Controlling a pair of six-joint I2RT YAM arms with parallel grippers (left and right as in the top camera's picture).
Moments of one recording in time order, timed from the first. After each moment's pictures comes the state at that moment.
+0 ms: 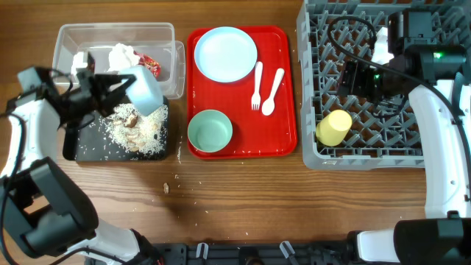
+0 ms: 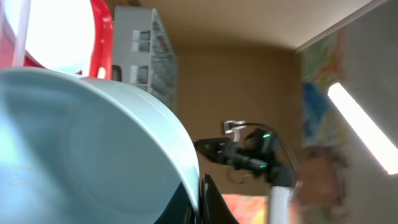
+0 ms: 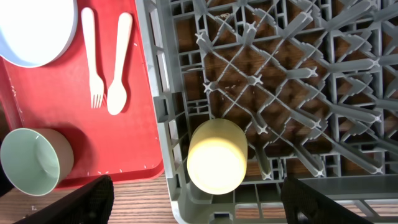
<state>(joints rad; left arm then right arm) 0.44 1.75 1.26 -0.83 1.51 -0.23 -0.01 1.58 1.64 -1.30 -0.11 0.20</state>
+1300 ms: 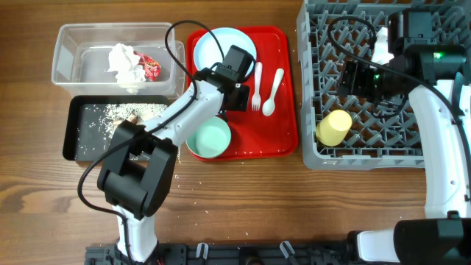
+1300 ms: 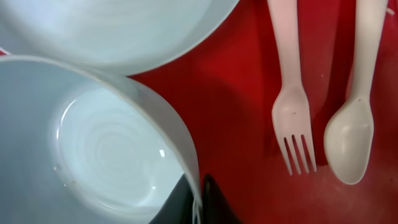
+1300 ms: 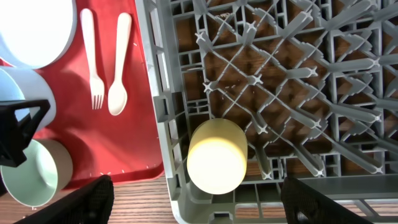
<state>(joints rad) -0.54 2.01 1.46 -0.64 -0.08 -0.29 -0.01 1.58 1.64 -1.30 -0.11 0.20</state>
